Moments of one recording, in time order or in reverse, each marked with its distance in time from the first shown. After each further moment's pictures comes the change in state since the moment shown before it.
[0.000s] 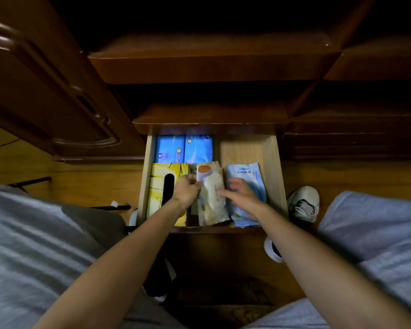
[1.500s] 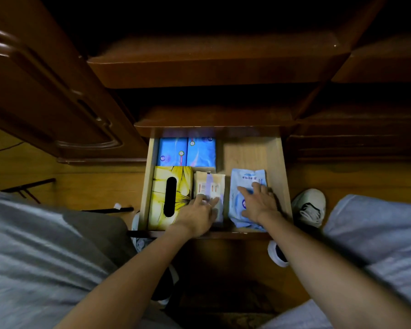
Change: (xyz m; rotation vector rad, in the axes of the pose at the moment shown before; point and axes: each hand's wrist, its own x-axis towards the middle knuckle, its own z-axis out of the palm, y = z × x) left_hand -0.019 -0.040 0.016 1.136 -0.253 0.367; right_hand -0.005 0.002 -0.028 -1.421 0.024 -0.049
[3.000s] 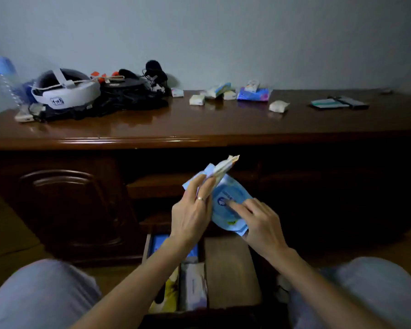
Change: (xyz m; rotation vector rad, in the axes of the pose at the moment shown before) left_hand -0.131 0.132 -0.264 -0.099 1.267 0.374; right_hand -0.219 0.034 -0.206 0.110 1.523 -0.459
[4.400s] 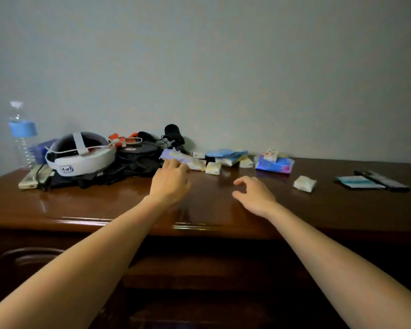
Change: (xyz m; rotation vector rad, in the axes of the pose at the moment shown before) left_hand 0.278 -0.137 -0.026 0.396 -0.223 -0.165; right_hand 0.302 0.103 0.052 0.241 -0.503 0.559
